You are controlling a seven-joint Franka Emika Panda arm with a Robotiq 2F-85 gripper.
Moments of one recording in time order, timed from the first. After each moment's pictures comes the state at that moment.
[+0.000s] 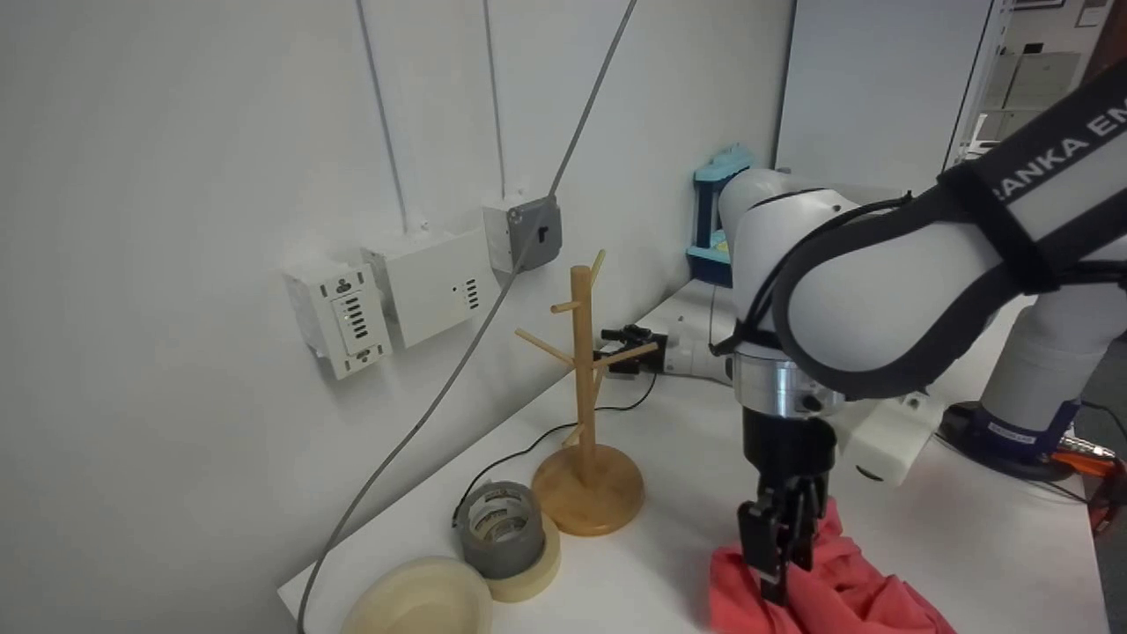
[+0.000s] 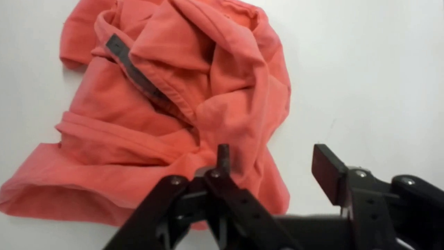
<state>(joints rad) 0.05 0.54 0.15 -1.93 0.21 2.24 -0.05</state>
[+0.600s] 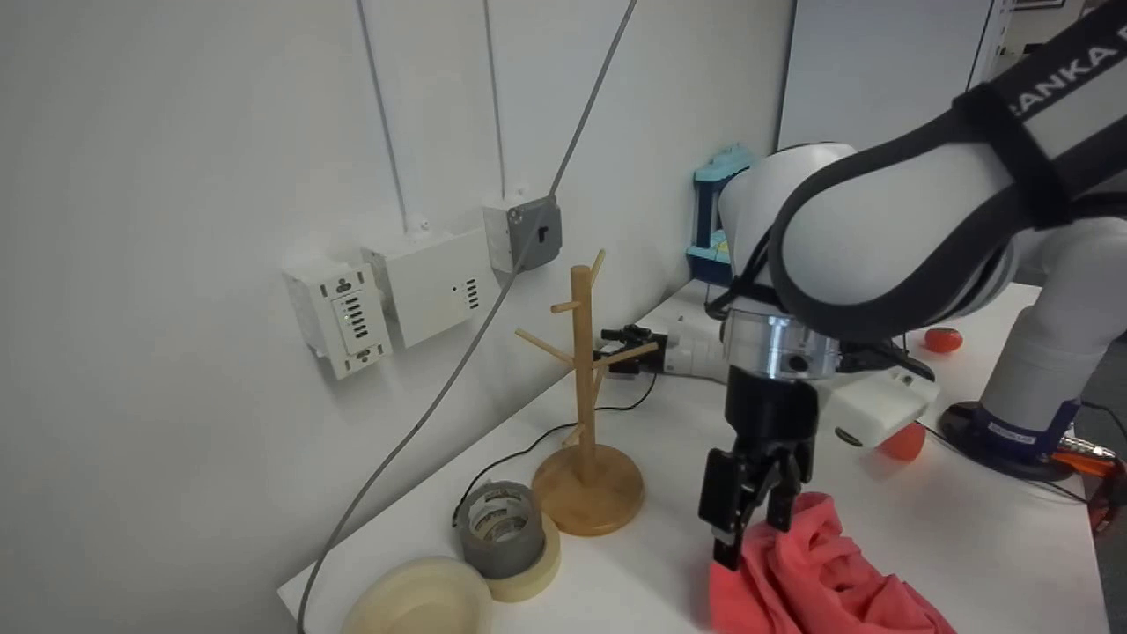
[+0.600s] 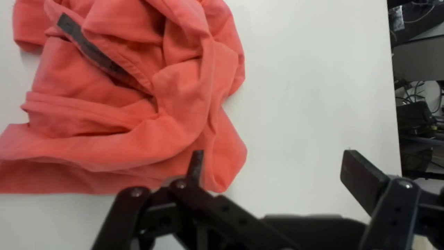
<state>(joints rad) 0.05 0.49 0.16 -1.93 0.32 2.27 -0.03</state>
